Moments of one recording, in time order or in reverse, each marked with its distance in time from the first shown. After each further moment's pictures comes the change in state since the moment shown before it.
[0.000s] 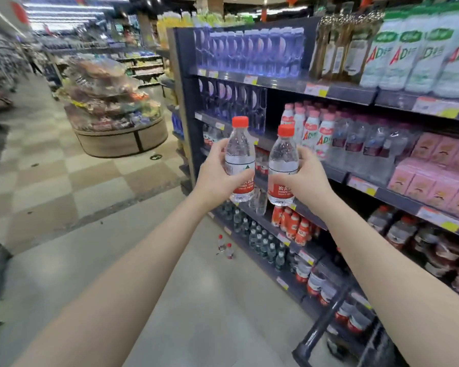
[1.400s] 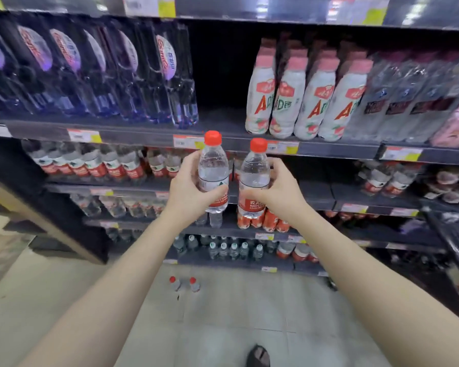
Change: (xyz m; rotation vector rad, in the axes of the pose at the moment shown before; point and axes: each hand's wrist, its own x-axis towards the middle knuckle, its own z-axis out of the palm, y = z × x) left_hand 0.446 -0.398 0.080 -0.234 -0.691 0.078; right_hand 0.365 0.228 0.212 -0.187 0.573 0.444
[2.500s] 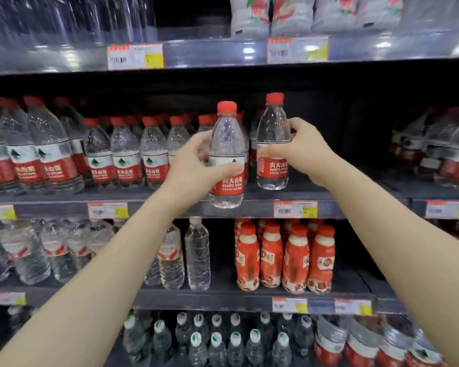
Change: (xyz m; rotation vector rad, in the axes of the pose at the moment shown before) left_hand 0.099 -0.233 0.144 -0.081 -0.005 0.321; right_hand 0.178 0.242 0.025 -0.070 0.212 -0.385
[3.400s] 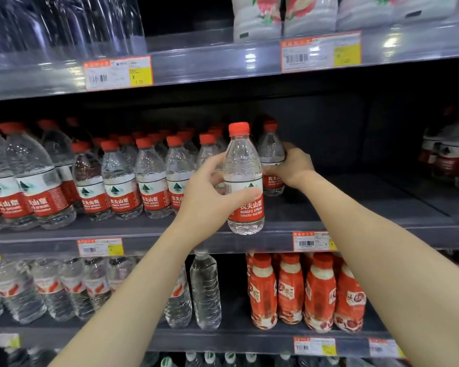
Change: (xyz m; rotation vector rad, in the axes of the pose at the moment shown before) left_hand 0.034 -0.025 0.017 -0.021 -0.024 0.019; right_hand 0.118 0.079 0.055 -0.236 0.070 0.117
